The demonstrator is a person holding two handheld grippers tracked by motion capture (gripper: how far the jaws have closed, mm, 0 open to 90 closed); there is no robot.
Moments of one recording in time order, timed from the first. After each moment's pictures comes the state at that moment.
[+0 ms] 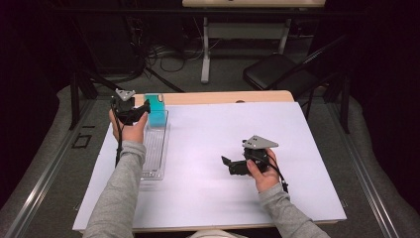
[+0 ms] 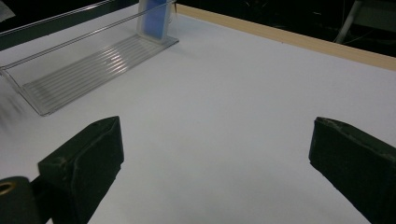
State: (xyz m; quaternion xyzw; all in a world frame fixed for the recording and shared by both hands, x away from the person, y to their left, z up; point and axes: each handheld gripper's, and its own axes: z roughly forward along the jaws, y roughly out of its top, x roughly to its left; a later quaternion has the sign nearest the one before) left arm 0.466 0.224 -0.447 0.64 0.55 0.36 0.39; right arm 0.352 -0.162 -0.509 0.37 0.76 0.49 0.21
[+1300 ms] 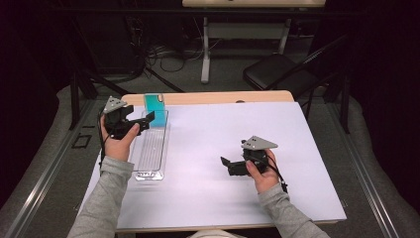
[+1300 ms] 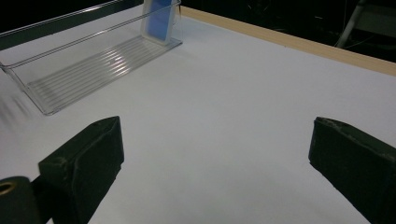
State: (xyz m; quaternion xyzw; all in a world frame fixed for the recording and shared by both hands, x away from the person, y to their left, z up) left arm 0.405 0.233 -0.423 0.70 0.46 0.25 0.48; right arm 0.349 -0.160 -0.507 0.36 0.76 0.49 0.21
